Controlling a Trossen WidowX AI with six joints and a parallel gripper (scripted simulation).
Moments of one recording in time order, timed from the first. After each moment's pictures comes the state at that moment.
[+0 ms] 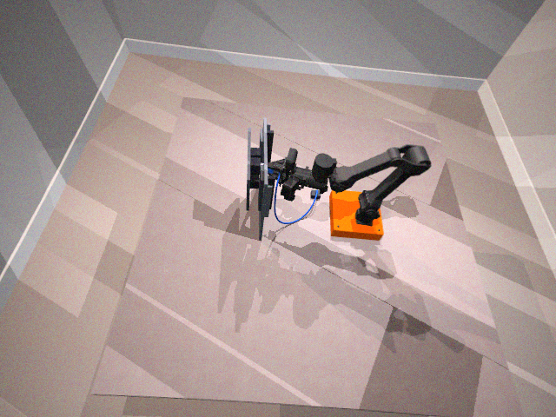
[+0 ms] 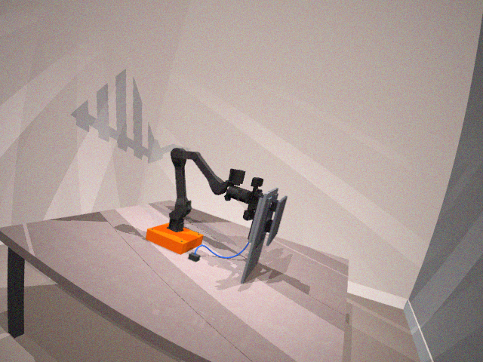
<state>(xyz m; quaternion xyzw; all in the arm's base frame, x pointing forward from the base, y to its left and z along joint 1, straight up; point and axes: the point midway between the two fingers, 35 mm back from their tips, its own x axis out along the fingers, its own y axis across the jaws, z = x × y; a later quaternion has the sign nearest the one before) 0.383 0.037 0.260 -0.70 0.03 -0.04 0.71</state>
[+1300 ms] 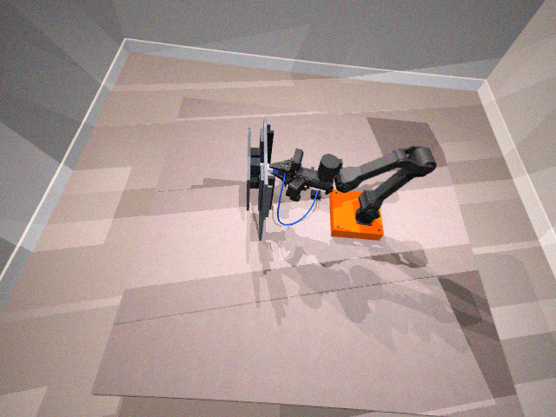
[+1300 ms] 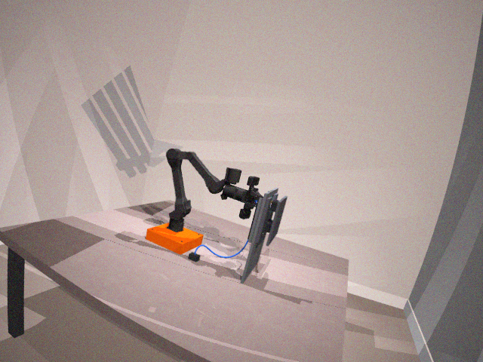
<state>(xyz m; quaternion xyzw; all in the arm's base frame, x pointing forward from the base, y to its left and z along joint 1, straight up) 0.365 0.036 0.260 -0.71 0.03 -0.04 0.71</state>
